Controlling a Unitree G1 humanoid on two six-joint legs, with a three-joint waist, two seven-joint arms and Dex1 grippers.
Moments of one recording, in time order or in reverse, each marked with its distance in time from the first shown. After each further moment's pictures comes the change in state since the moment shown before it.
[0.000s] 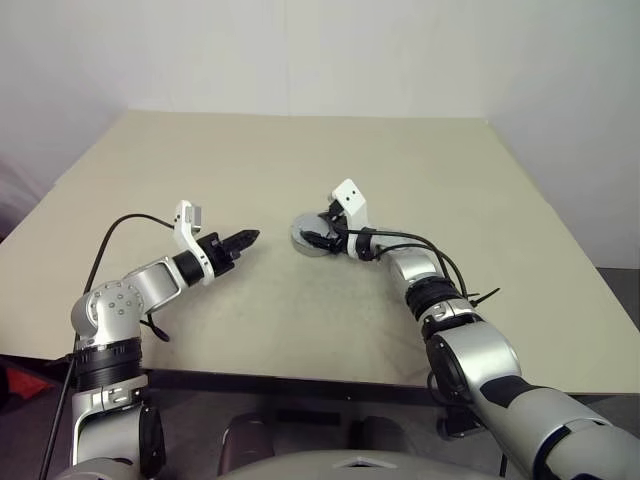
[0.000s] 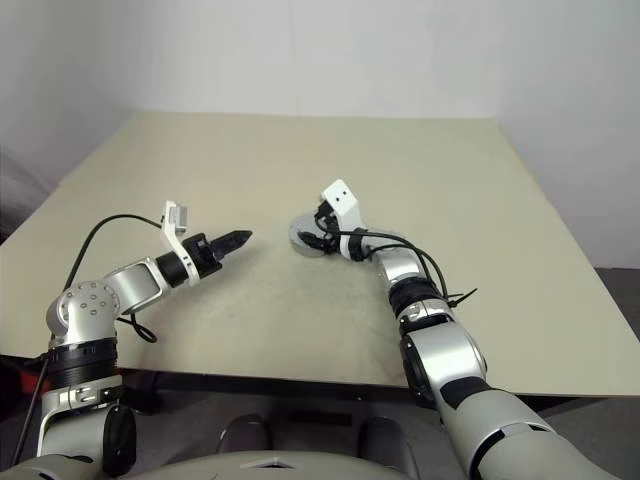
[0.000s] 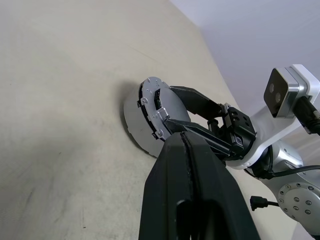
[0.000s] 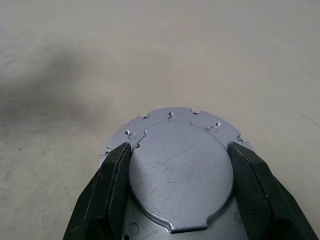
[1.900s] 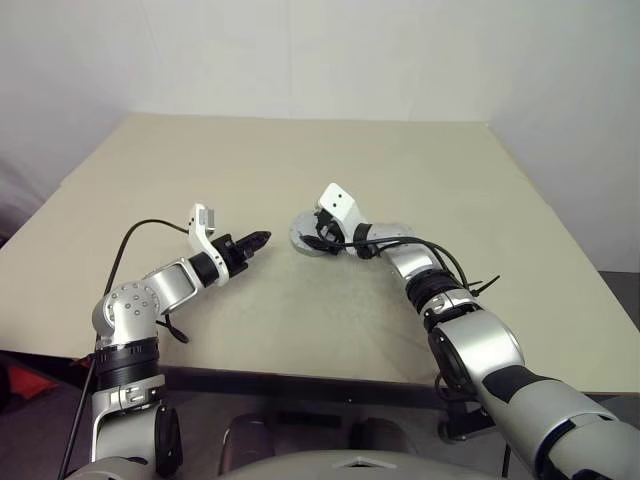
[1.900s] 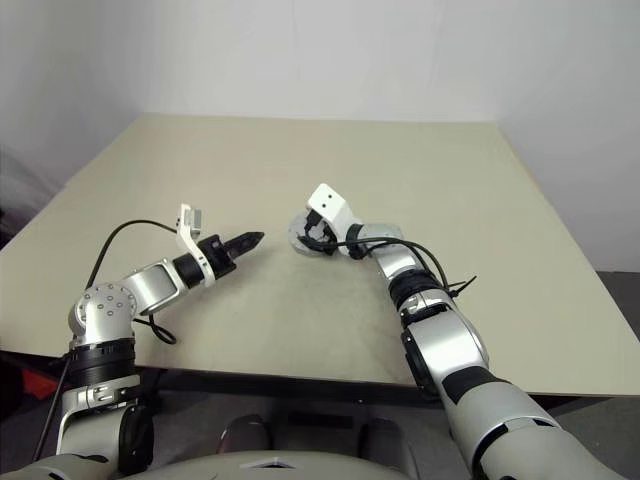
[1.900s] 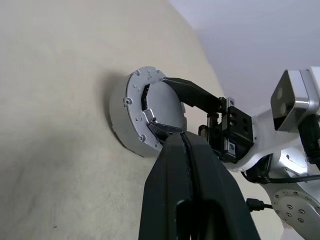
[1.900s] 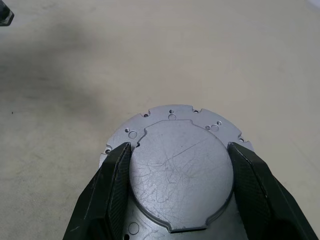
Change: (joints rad) left arm -0.011 -0.087 0.003 0.019 -0.025 0.003 0.091; right arm -0.054 -0.033 0.115 0.081 -0.129 -0.138 -0.025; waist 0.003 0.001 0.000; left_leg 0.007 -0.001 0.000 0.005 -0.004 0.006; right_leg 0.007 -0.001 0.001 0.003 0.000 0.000
